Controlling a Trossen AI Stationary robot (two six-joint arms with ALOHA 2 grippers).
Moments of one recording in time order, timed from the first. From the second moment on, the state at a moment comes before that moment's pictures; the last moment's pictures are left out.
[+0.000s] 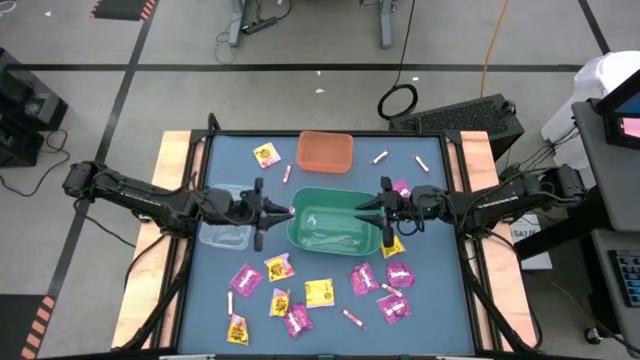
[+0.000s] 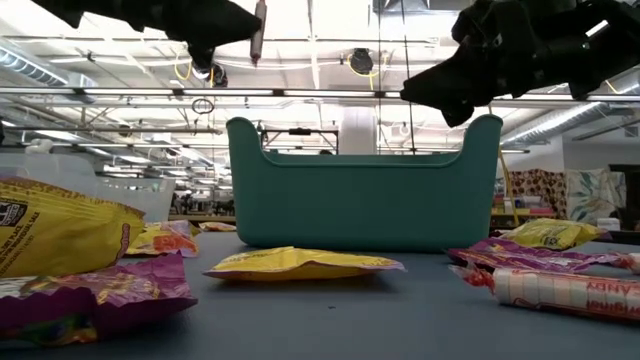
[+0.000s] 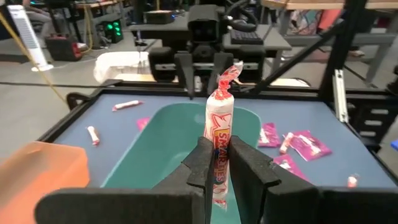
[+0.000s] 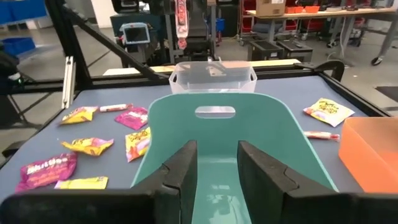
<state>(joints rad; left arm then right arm) -0.18 1.03 0.57 0.30 -0.21 -0.05 0.01 1.16 0.38 0.62 0.03 0.09</state>
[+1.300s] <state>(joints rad) -0.22 0.80 0.57 -0.73 -0.49 -0.80 0.02 1.16 0.38 0.58 0.02 0.01</state>
